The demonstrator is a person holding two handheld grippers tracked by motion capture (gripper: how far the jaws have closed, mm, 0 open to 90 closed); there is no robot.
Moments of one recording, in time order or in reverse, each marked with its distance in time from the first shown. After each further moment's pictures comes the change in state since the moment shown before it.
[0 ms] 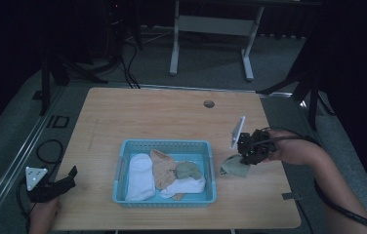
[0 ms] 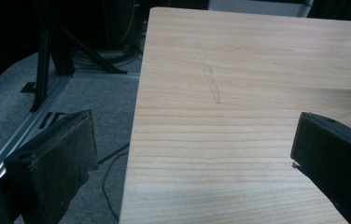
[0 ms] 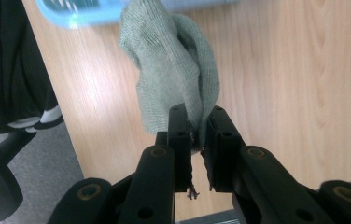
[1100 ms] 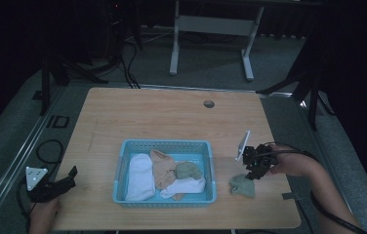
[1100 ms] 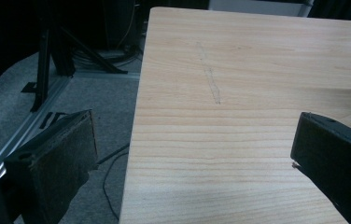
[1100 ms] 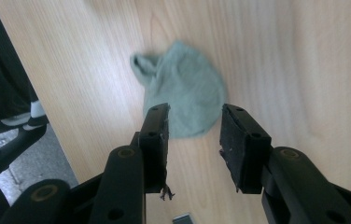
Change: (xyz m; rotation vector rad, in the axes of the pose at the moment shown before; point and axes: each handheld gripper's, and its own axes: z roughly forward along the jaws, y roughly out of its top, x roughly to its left) left arm 0.000 0.000 0.000 0.001 0.000 0.001; right arm -0.006 -0.035 0.069 0.025 0.089 0.083
